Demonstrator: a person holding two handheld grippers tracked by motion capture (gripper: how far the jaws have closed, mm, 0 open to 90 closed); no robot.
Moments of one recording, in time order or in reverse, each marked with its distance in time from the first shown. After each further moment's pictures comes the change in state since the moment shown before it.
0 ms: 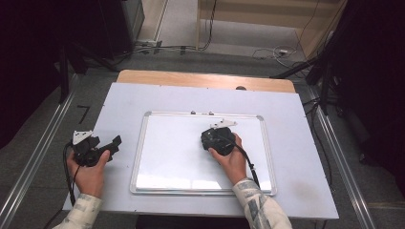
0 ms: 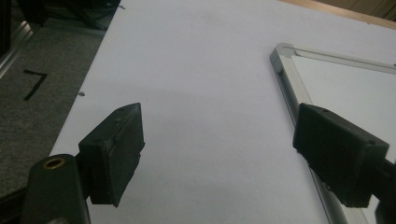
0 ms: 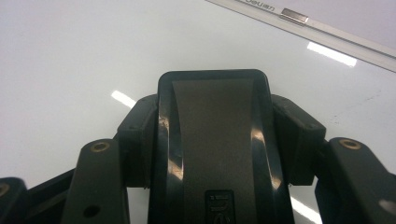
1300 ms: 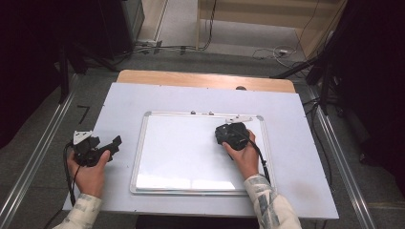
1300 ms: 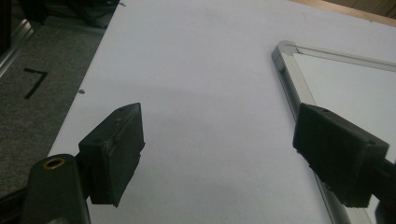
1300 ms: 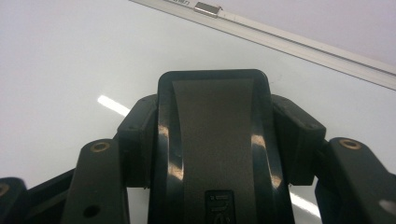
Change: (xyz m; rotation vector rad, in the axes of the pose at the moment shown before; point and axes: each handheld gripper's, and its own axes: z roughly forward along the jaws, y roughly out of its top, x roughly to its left) left arm 0.000 -0.001 0.001 0.005 0.001 -0.002; right arm -0.044 -0.004 -0.005 -0.001 -0.058 0.064
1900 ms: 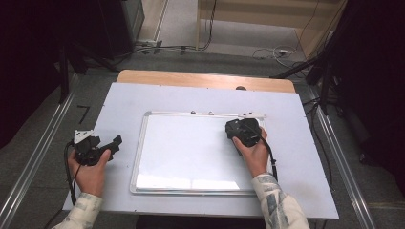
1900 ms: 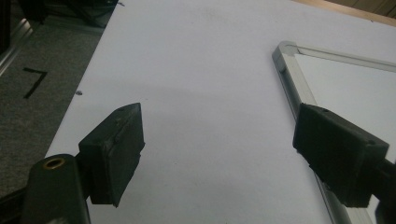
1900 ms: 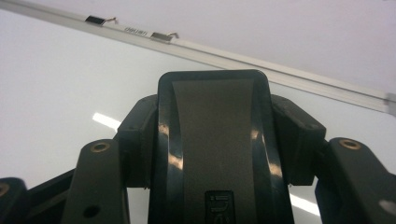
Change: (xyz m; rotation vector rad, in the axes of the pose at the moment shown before) left arm 0.000 0.001 0.003 0.000 0.001 0.000; right arm -0.027 0.006 -0.027 -0.046 -0.041 0.081
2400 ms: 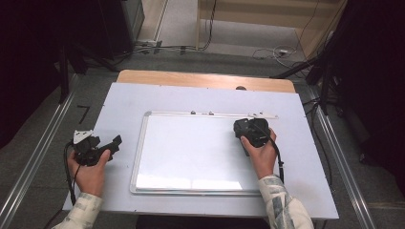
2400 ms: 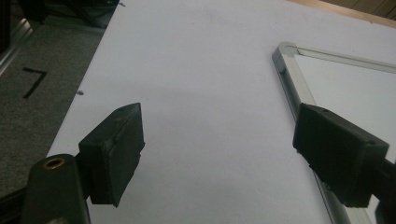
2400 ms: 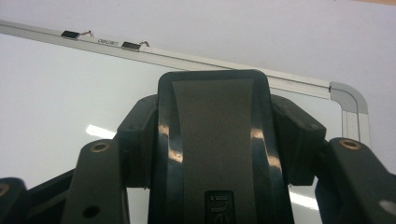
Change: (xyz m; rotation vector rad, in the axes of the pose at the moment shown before) left arm 0.001 0.000 0.000 0.001 0.000 -0.003; right arm -0.017 -0.003 -0.014 -0.022 -0.039 0.053
